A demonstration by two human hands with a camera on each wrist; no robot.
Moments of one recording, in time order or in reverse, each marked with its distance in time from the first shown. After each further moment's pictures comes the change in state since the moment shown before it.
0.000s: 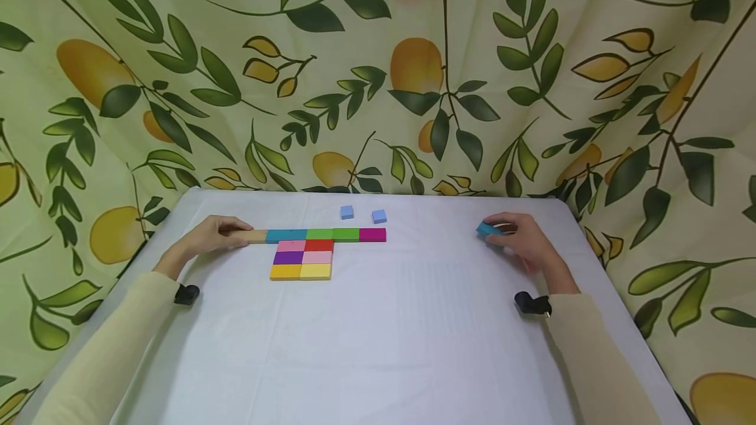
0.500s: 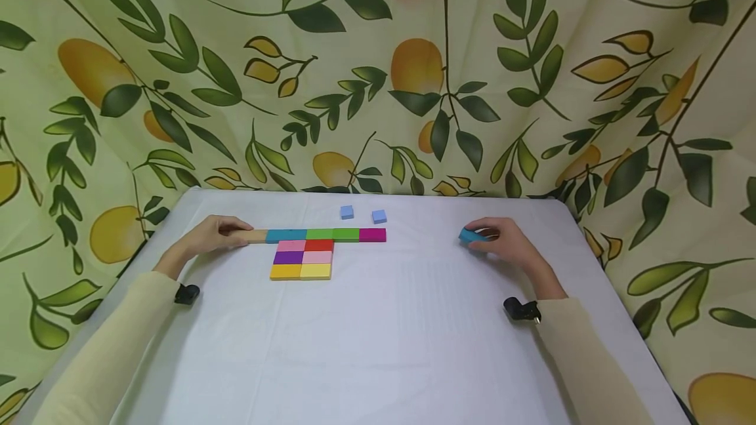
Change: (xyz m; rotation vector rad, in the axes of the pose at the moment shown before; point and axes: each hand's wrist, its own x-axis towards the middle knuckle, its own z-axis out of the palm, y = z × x) left_hand 0.000 0.002 0.000 -0.008 -0.009 -0.022; right_hand 0.004 -0.020 0.026 0.012 -0.061 -0.078
